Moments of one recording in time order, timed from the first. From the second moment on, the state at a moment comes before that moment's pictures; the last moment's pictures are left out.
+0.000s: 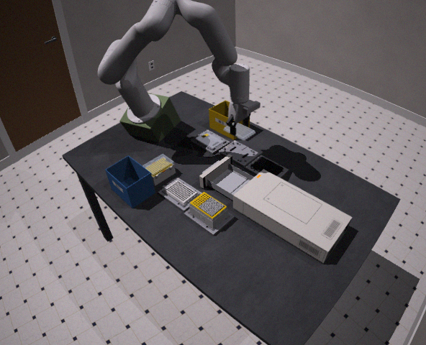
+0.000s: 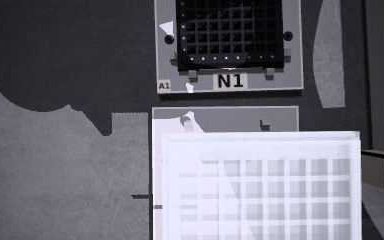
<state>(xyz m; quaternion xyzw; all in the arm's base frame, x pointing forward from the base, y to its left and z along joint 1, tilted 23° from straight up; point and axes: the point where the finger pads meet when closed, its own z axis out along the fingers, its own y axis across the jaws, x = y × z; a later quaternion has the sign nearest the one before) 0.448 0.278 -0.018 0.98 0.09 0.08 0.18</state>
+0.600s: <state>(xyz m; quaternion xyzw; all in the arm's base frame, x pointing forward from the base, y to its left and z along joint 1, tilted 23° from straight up) 0.450 0.277 -0.011 0.97 0.13 0.08 0.19</state>
